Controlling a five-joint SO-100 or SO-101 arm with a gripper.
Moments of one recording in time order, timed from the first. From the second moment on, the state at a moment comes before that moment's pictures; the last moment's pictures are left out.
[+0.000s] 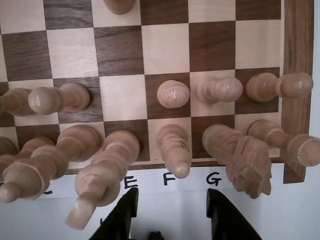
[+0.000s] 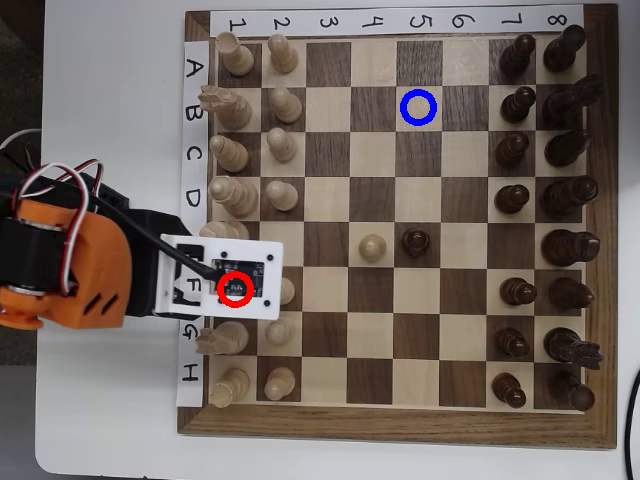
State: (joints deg) arm 18.2 144.0 122.1 89.7 86.1
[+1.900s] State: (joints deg) arm 23.7 141.3 135.2 74.4 83.2
